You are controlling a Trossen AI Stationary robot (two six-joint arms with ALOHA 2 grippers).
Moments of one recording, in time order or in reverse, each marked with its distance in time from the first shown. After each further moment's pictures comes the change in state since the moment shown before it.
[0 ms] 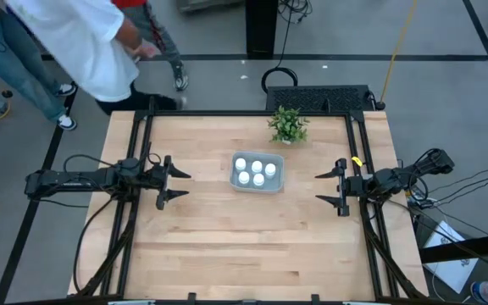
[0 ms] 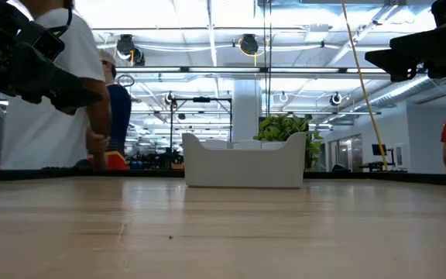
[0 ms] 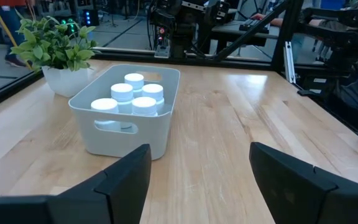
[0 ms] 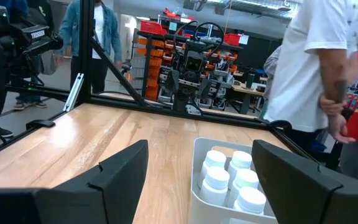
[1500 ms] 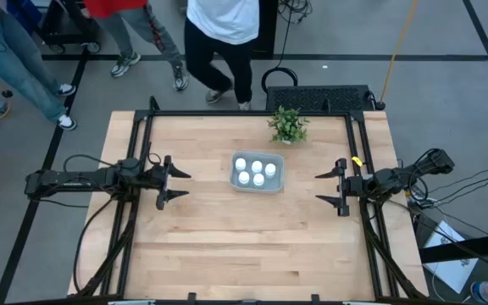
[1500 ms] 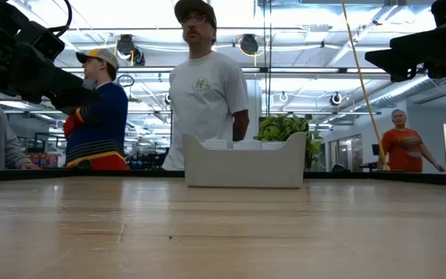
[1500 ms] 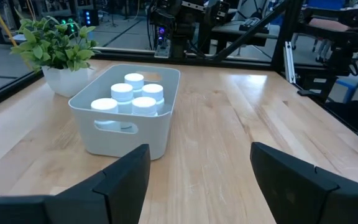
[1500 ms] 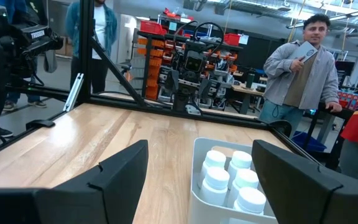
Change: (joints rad) left arm 0.000 0.000 0.000 0.000 0.000 0.000; right arm 0.000 0.000 0.000 0.000 0.000 0.000
